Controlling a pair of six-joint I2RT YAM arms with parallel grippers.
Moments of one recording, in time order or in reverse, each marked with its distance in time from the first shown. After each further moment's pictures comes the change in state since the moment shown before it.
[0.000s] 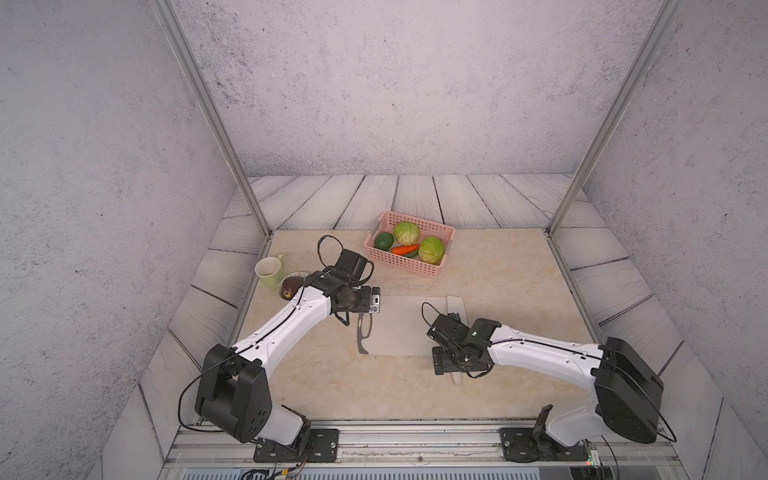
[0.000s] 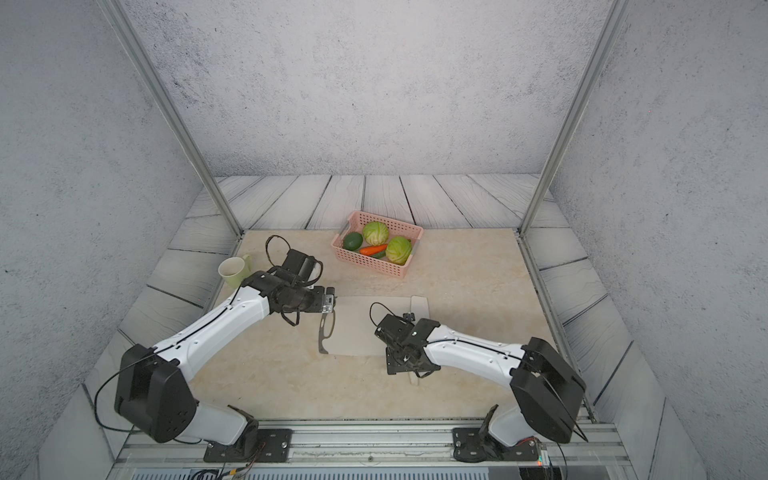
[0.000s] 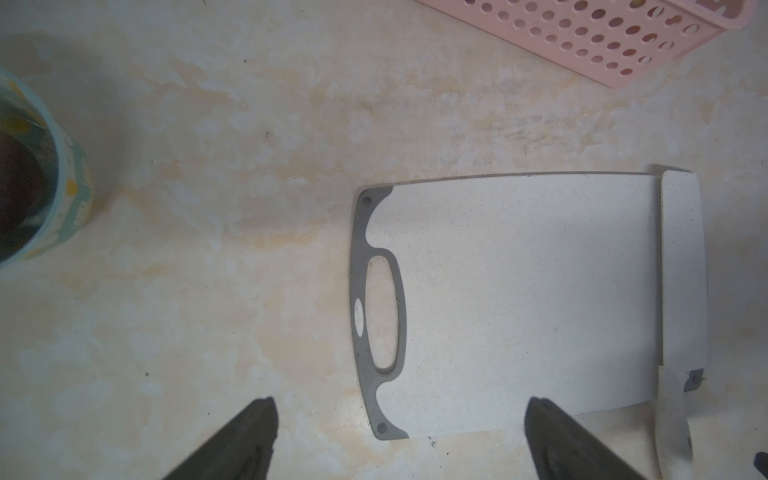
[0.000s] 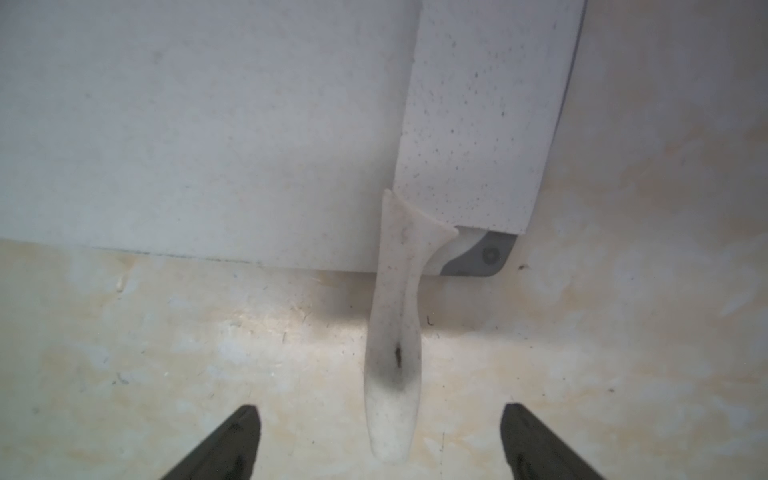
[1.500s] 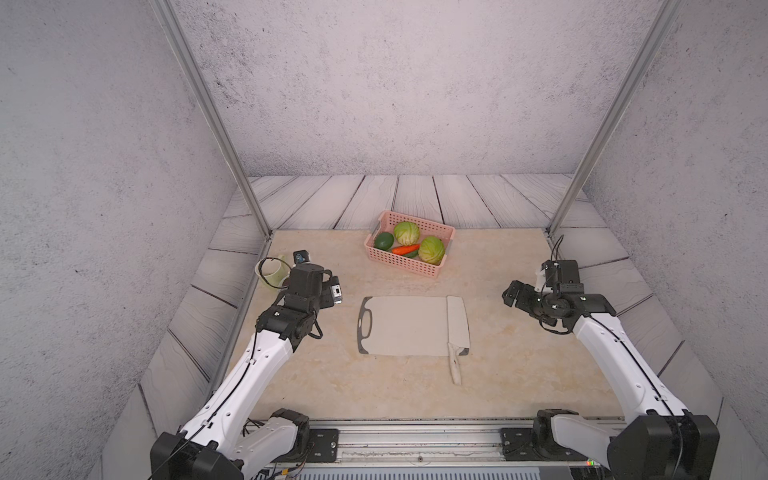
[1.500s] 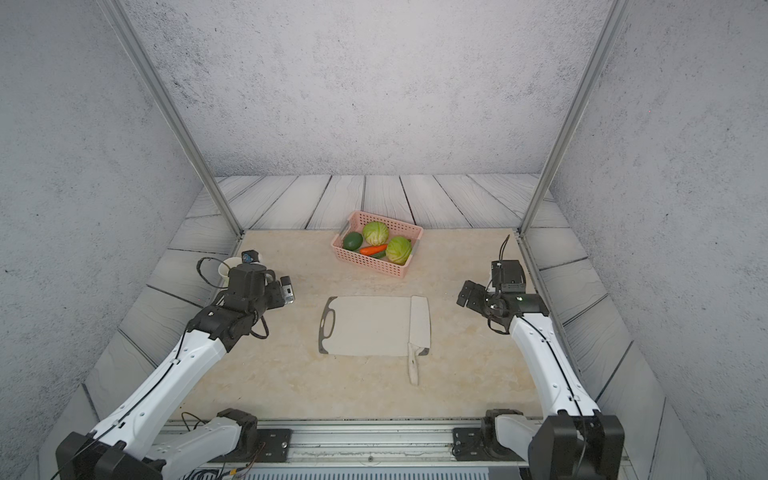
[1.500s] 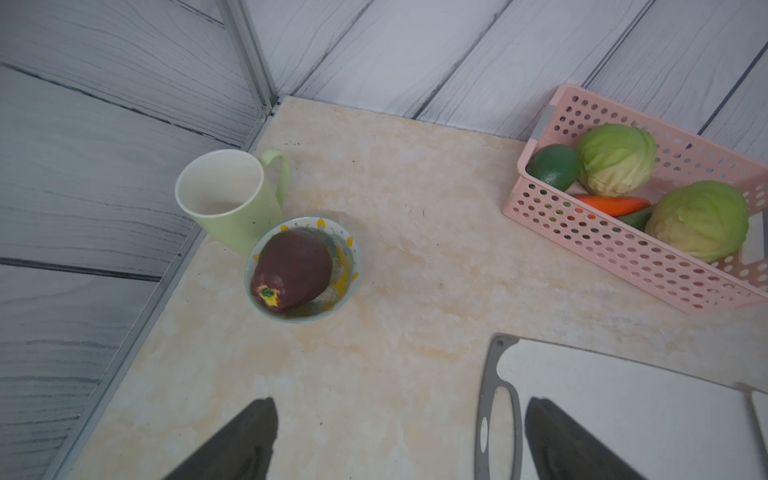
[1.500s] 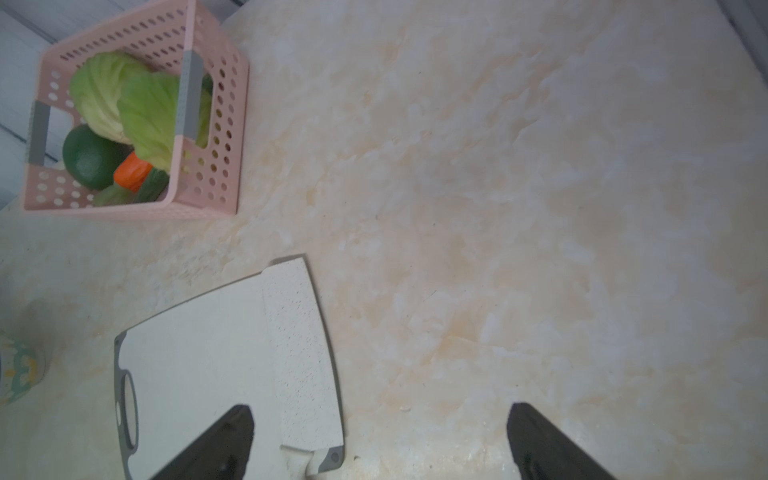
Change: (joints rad) left arm 0.195 -0.401 -0.274 0.298 -0.301 0.040; right arm -0.961 -0.270 0.031 0.130 -0.290 -0.378
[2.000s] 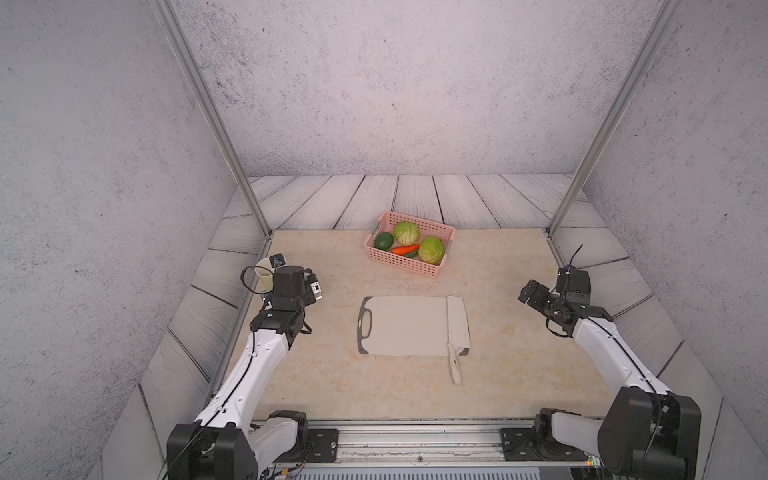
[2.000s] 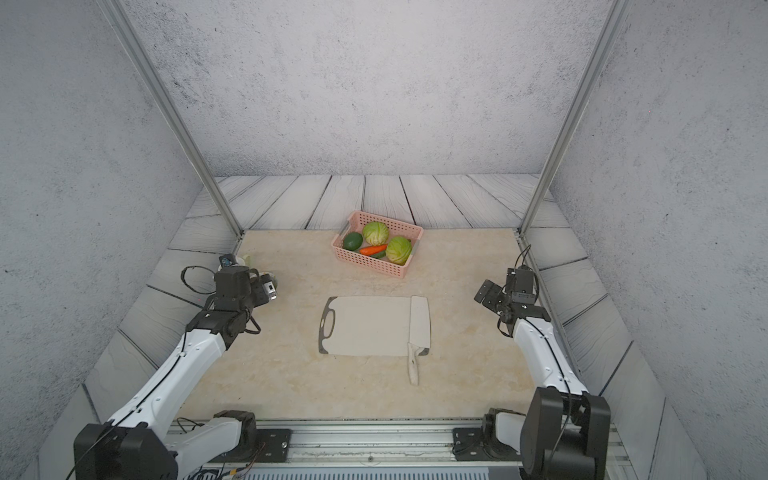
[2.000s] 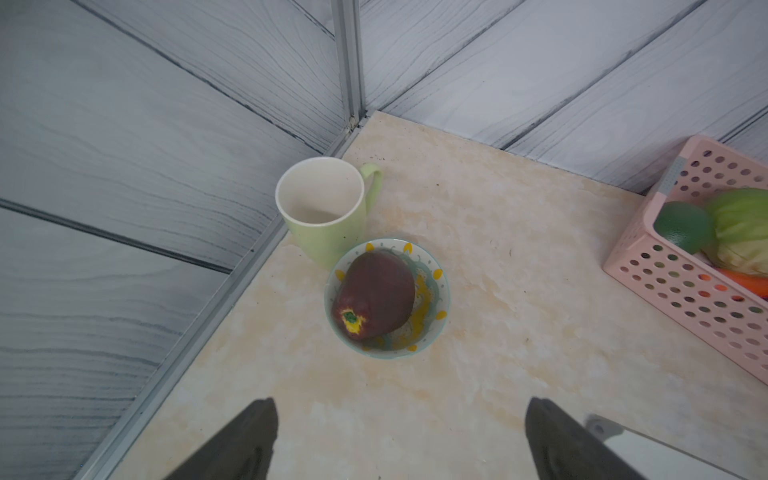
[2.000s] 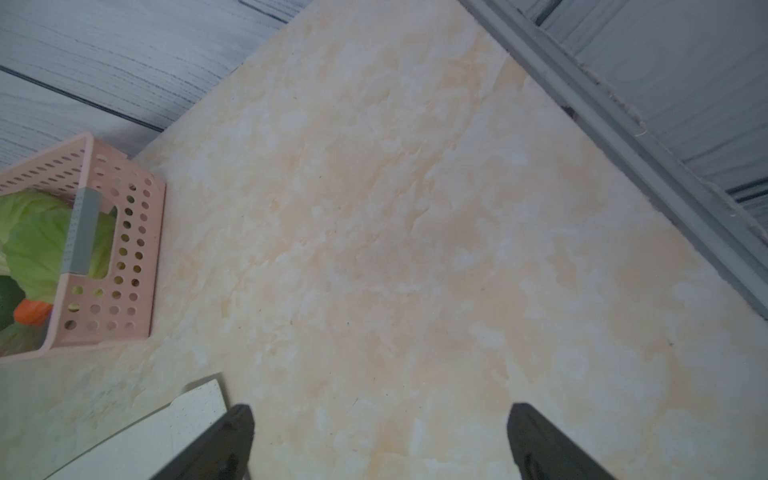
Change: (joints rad) left arm 0.182 0.044 -0.128 0.216 -0.049 0.034; right arm -0.122 0.041 -0.187 0.375 0.114 -0.013
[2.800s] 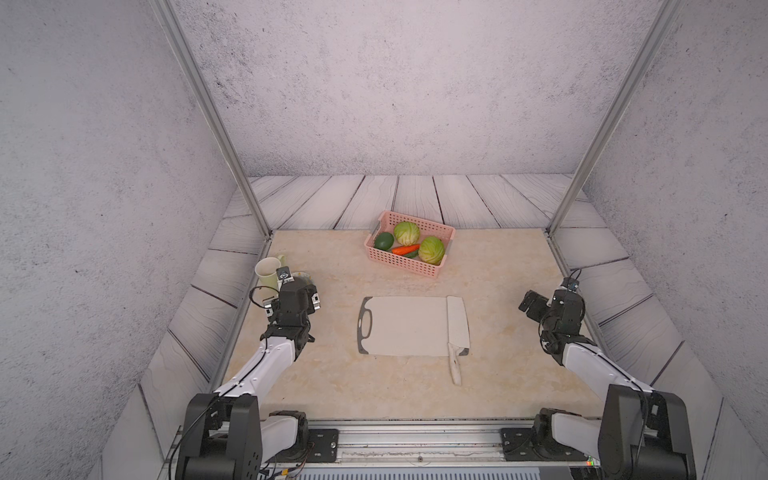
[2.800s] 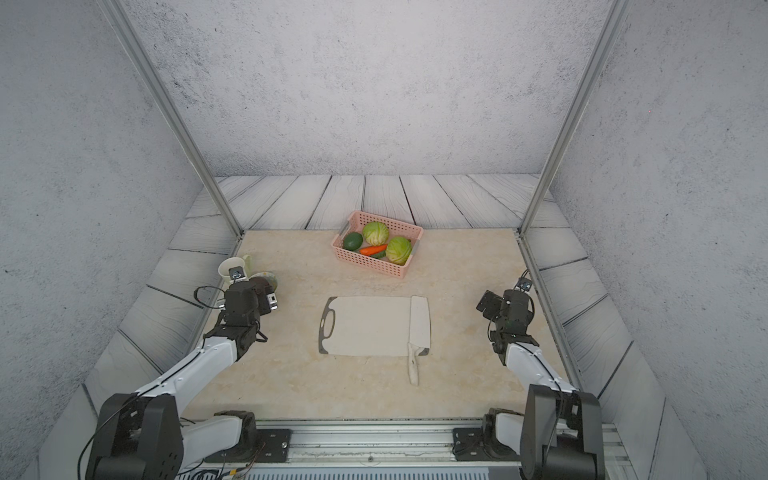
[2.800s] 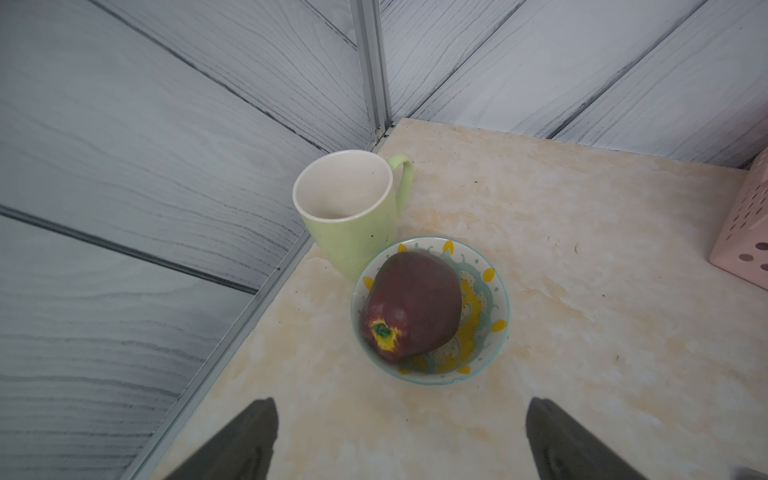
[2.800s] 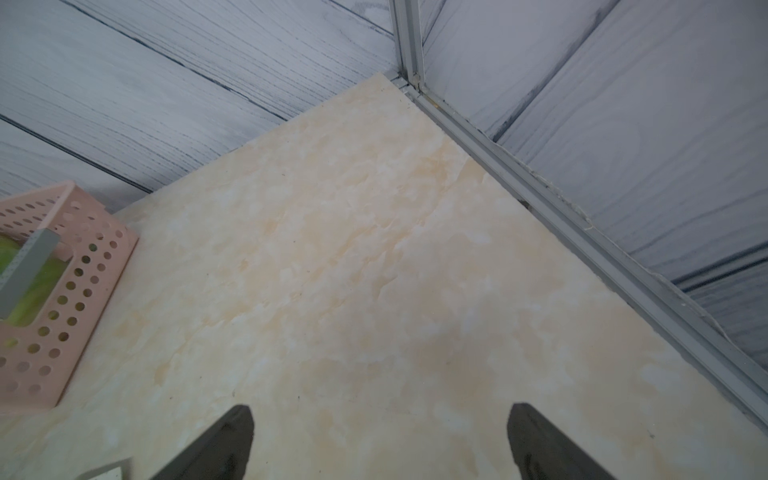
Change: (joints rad) left arm 0.027 0.098 -0.232 0.423 -0.061 0.151; right arm 0.000 -0.012 -0.314 0.570 0.111 -0.108
